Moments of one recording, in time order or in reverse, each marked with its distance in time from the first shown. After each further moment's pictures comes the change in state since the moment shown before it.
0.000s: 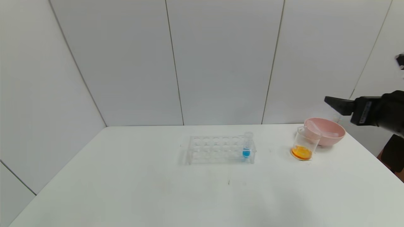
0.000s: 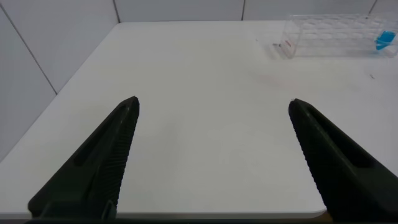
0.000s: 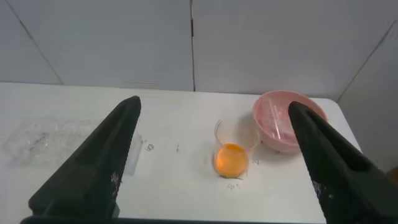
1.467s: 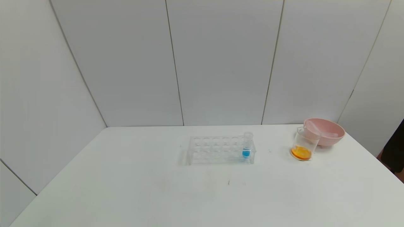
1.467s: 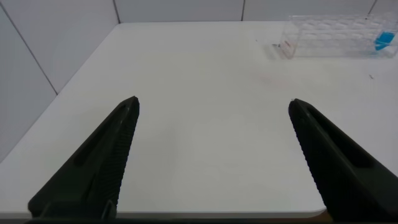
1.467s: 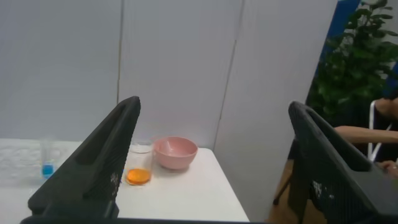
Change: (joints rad) left arm 0.000 0.000 0.000 0.000 0.000 0.000; right arm -0.188 -1.151 0.349 0.270 -0.026 -0.274
